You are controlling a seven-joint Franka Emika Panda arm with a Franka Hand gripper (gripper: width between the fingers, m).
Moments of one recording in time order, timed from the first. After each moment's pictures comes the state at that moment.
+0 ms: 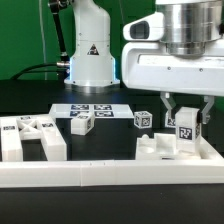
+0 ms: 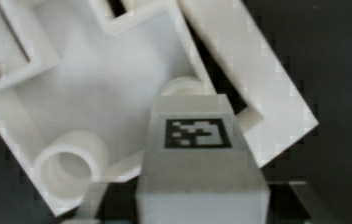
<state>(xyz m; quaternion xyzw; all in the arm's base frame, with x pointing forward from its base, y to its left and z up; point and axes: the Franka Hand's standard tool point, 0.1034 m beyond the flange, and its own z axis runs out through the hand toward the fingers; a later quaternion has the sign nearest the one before) 0.637 0.111 0.086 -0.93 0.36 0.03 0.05</state>
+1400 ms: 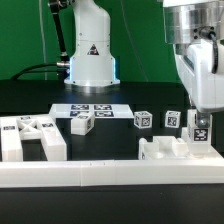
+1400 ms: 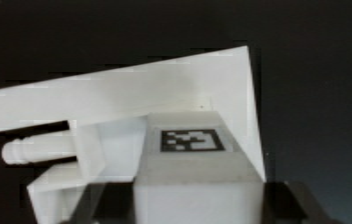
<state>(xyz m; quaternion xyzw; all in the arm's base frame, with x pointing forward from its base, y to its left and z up) 0.642 0.123 0.086 -0.64 0.76 0.06 0.05</state>
